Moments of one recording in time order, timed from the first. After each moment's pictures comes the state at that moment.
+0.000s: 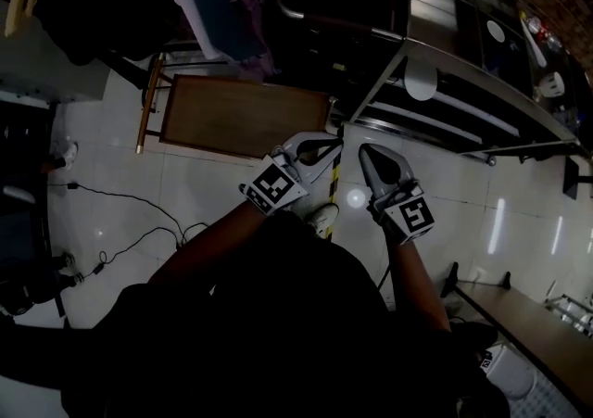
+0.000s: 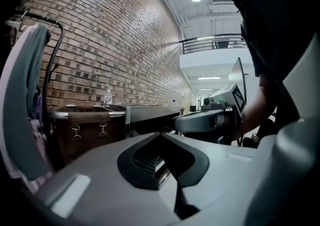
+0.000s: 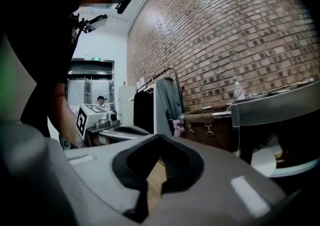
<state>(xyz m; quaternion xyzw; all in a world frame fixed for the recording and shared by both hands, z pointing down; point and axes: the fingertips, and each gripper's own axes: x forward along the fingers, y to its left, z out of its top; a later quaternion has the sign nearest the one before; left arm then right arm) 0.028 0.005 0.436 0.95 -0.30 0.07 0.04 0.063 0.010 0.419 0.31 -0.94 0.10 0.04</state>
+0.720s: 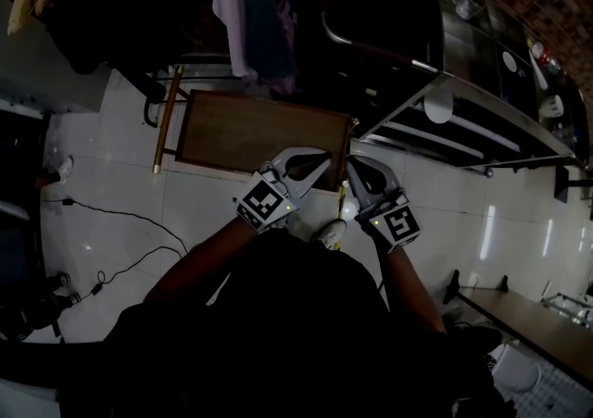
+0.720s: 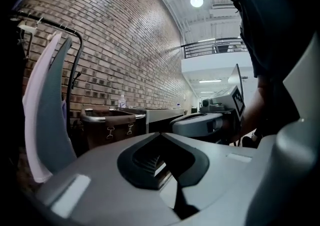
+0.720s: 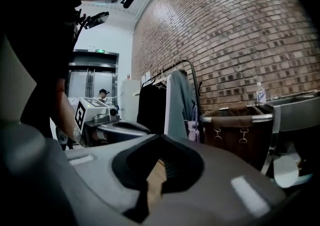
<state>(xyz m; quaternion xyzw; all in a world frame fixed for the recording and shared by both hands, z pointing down) -0.115 0.008 0.423 0.95 -0.31 0.05 0.03 -0.085 0.010 0.413 0.30 -0.95 0.07 0.07</state>
